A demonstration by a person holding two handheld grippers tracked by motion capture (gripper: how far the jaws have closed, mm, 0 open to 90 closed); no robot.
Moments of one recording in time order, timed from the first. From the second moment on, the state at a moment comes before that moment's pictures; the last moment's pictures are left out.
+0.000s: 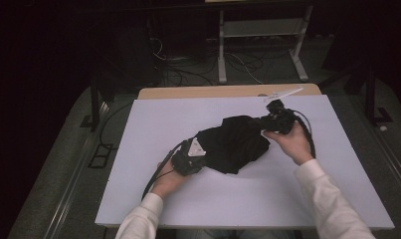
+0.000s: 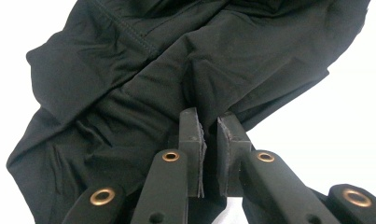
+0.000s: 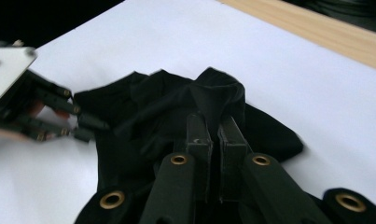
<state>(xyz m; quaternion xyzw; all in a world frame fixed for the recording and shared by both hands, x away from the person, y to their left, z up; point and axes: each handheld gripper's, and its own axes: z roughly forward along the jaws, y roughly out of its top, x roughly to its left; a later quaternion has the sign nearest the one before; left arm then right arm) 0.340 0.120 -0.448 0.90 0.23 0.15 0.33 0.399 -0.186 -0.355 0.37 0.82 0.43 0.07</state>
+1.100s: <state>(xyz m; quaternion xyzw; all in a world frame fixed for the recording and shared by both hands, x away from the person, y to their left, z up) 0.330 0.143 -0.423 0.89 0.23 0.10 0.37 0.295 -0.212 -0.378 0.32 0.85 0.40 -0.06</state>
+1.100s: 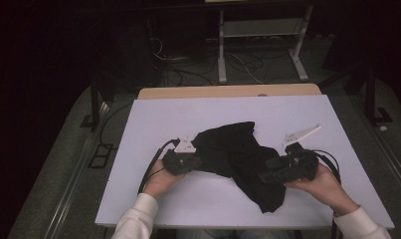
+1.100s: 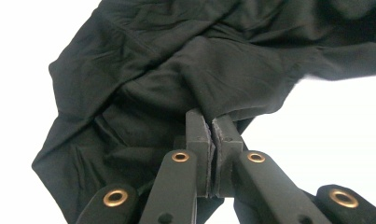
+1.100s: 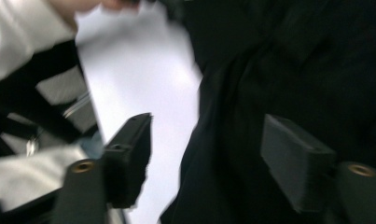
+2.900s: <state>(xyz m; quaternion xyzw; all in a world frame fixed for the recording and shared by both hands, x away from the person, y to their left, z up) 0.395 0.131 -0.394 0.85 0.26 0.21 0.40 0.454 -0.093 -0.353 0.30 0.88 0.38 -0.03</state>
